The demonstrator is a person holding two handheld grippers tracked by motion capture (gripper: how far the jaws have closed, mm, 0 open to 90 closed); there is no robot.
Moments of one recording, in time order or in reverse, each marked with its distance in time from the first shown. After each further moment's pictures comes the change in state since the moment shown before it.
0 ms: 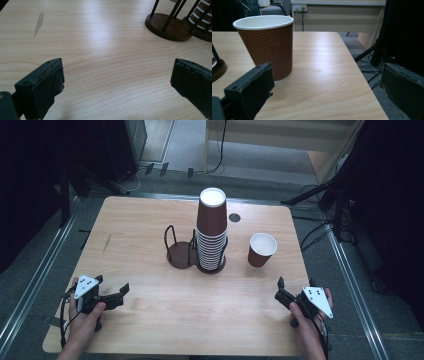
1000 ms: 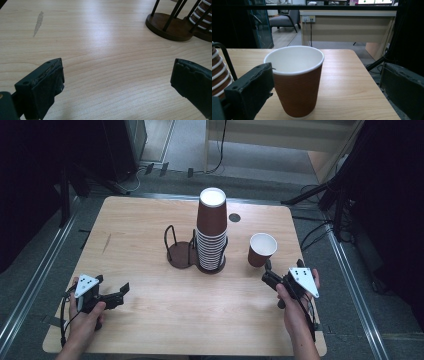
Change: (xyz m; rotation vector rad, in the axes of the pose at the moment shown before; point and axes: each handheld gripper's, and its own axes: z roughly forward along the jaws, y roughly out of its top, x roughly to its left) left arm 0.001 0.001 0.002 0.005 -0.001 -0.005; right arm 0.043 0.039 0.030 -0.058 0.048 -0.002
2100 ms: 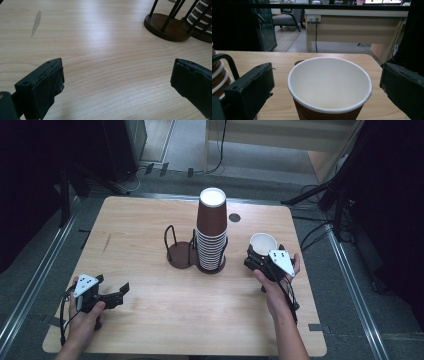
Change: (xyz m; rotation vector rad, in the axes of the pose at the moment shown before) left arm 0.001 0.001 0.000 0.002 -0.015 -0.004; right arm 0.046 0.008 0.049 0.003 0.020 -0.013
